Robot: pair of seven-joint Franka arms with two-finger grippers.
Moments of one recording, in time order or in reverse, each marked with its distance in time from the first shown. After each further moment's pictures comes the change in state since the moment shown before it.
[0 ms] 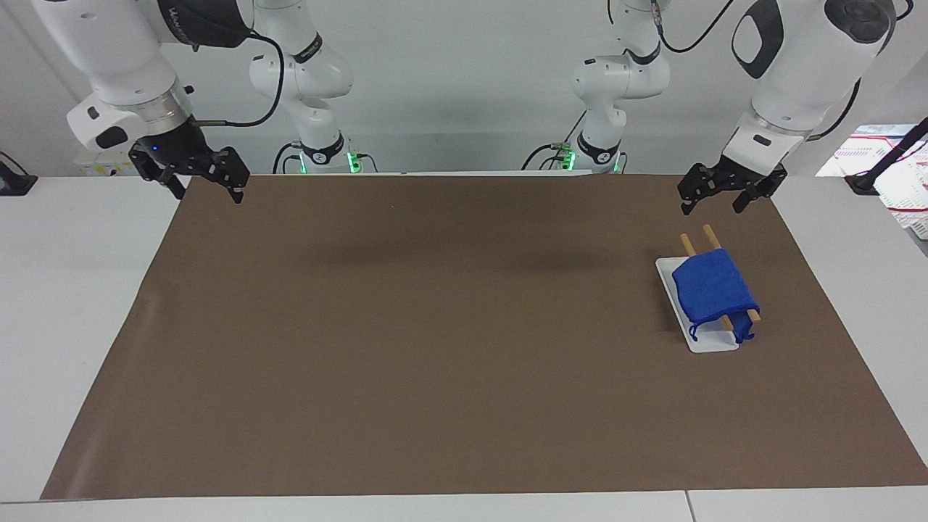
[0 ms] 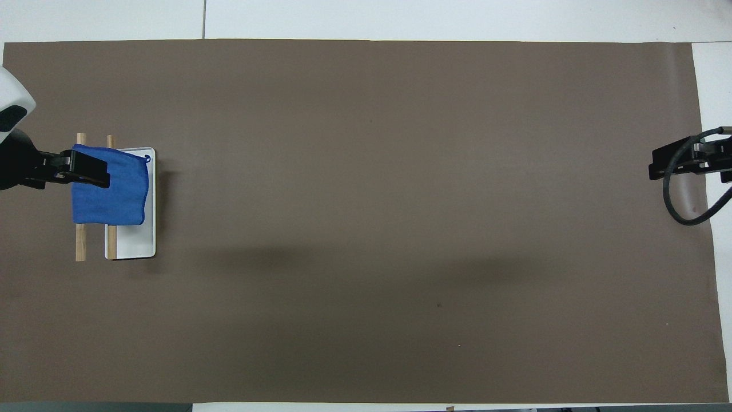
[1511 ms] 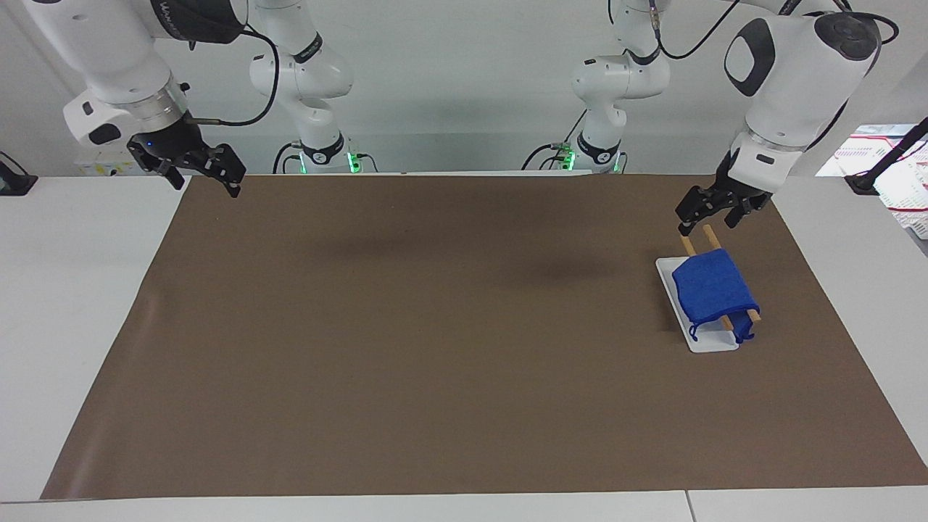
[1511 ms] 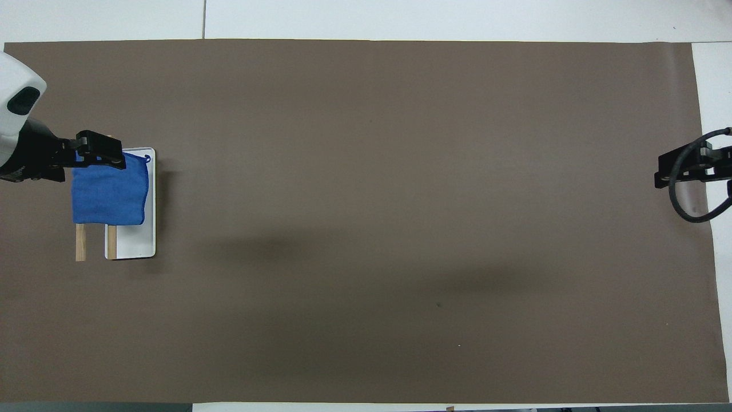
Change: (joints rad) left arm -0.004 0.017 -0.012 -0.014 -0.032 0.081 -0.187; right arm -0.004 0.000 -0.002 0.014 0.000 -0.064 0.066
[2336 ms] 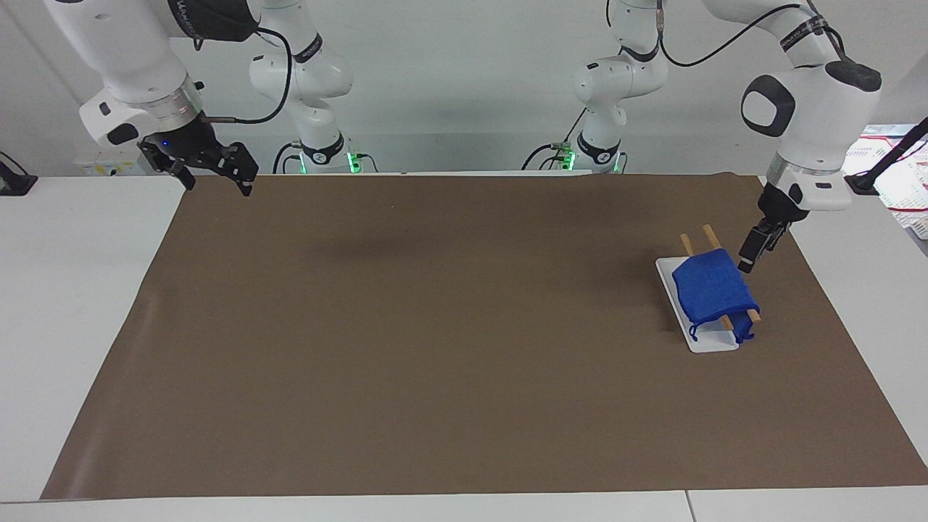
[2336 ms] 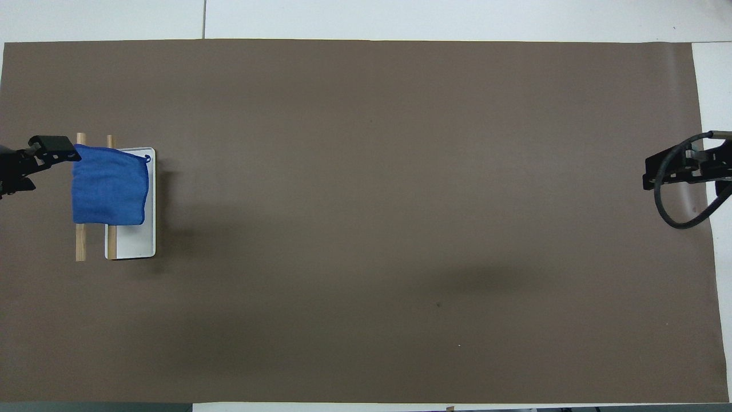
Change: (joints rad) left arm 0.179 -0.060 0.007 -0.332 0.015 0.463 -0.100; right arm 0.022 -0.002 0.004 -0.001 0.000 -0.003 0.000
